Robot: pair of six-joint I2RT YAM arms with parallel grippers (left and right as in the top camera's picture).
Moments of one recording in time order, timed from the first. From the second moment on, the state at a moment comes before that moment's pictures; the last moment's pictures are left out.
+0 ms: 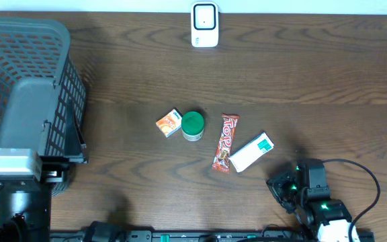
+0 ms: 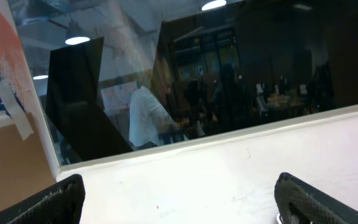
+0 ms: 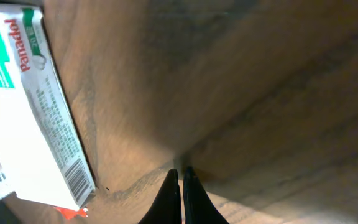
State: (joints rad) left arm -0.21 0.53 1.20 -0.36 -0.15 0.27; right arm 0.13 0.78 0.17 -0.48 -0.28 1.13
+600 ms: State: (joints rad) left arm -0.21 0.53 1.20 -0.36 -0.15 0.25; right arm 0.42 1.23 0.16 0.20 -0.31 1.20
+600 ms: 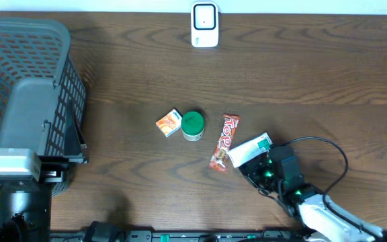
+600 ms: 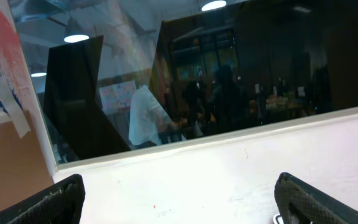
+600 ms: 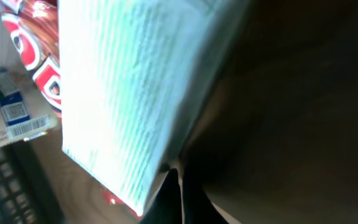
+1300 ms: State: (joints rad) left arm -0.21 0.53 1.20 -0.36 -0.15 0.25; right arm 0.45 1.34 0.44 0.07 -0.40 1.10
